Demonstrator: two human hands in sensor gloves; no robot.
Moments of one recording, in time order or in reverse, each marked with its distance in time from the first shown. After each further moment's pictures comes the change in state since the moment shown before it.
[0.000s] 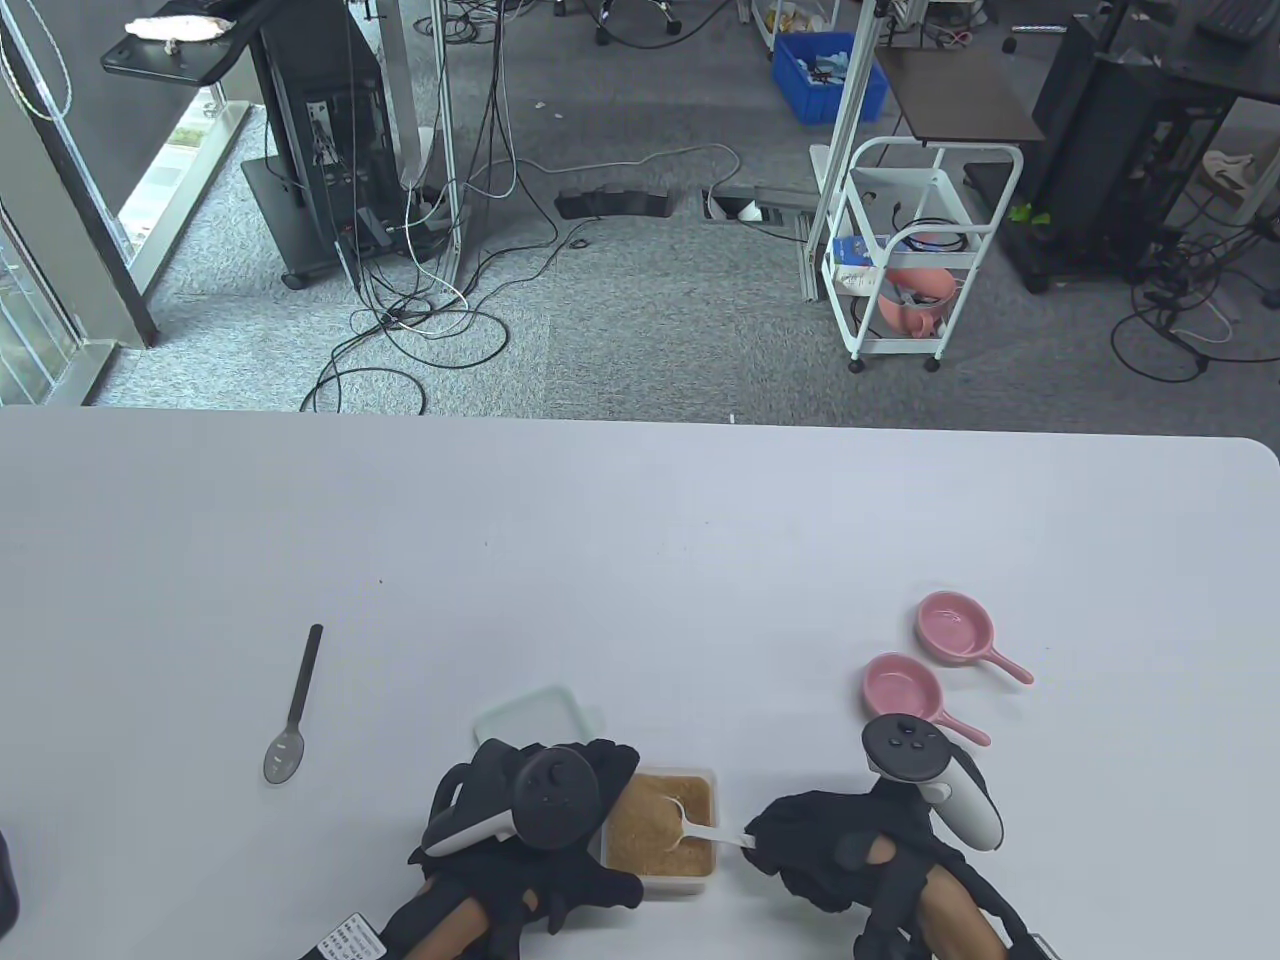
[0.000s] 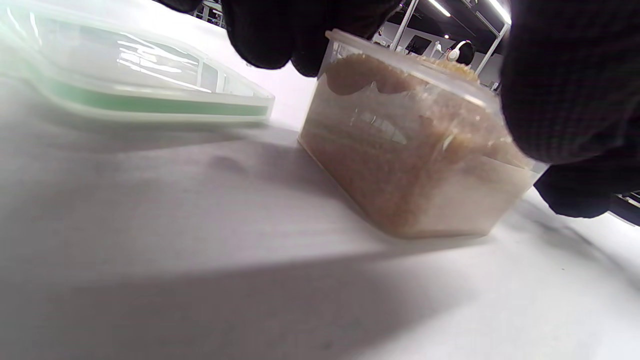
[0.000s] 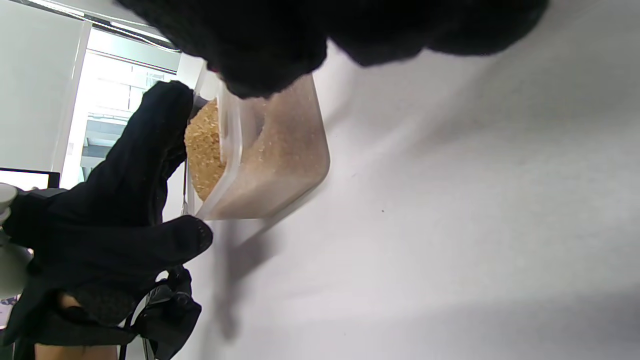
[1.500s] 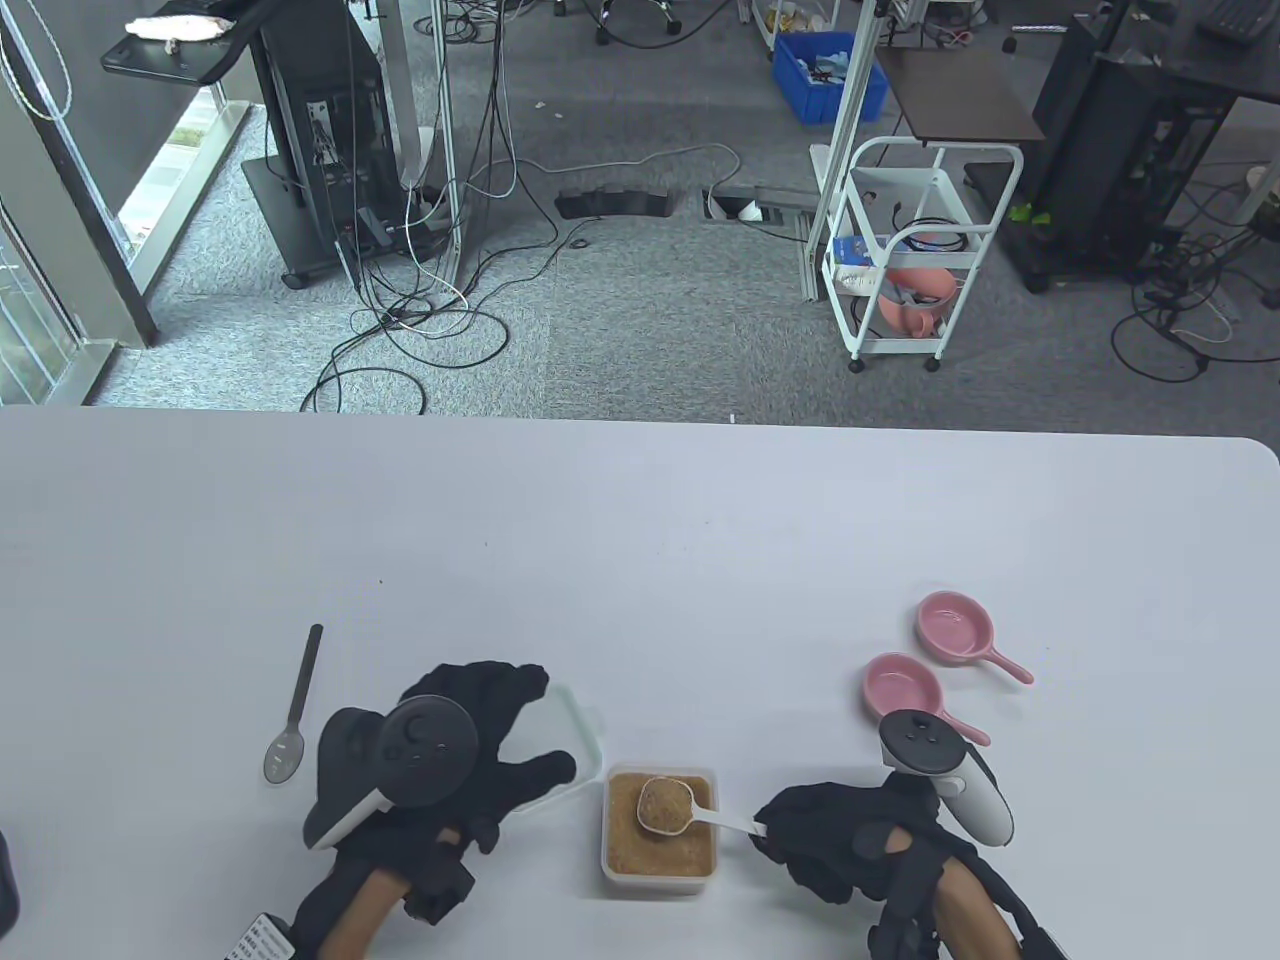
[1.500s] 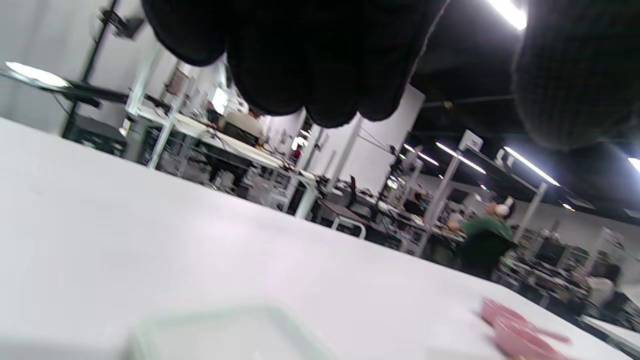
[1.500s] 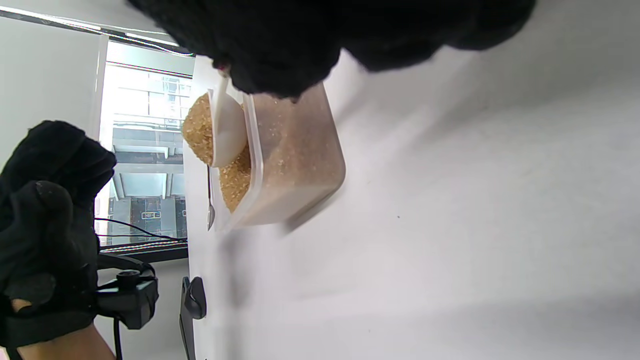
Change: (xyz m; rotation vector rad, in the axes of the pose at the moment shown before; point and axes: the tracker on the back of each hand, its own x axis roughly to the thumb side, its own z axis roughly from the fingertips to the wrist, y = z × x) left_hand -0.044 0.100 0.065 0.523 0.208 0.026; right_hand -0.002 -0.009 0.002 0.034 -0.038 -0.074
